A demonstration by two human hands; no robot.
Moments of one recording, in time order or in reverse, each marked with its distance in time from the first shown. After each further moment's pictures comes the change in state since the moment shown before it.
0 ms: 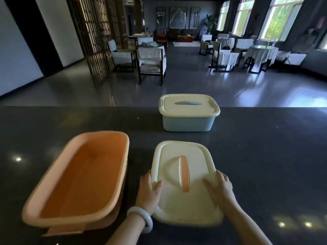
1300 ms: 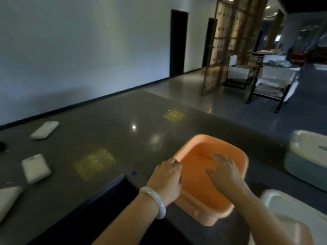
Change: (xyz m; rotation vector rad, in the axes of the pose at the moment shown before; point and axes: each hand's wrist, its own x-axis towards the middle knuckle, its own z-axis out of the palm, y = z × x) left_hand -0.112 -0.045 -0.232 0.725 0.503 0.105; right_hand -0.102 -0.287 0.142 -0.461 -0.430 -0.920
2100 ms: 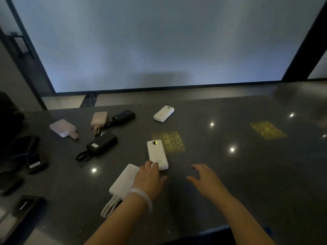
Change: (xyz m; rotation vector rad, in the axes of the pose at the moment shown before) left_hand -0.158 -0.383 -0.076 -0.011 0.059 -0.994; right_hand 0.098 -0.395 0.232 0.199 -0.506 -0.554
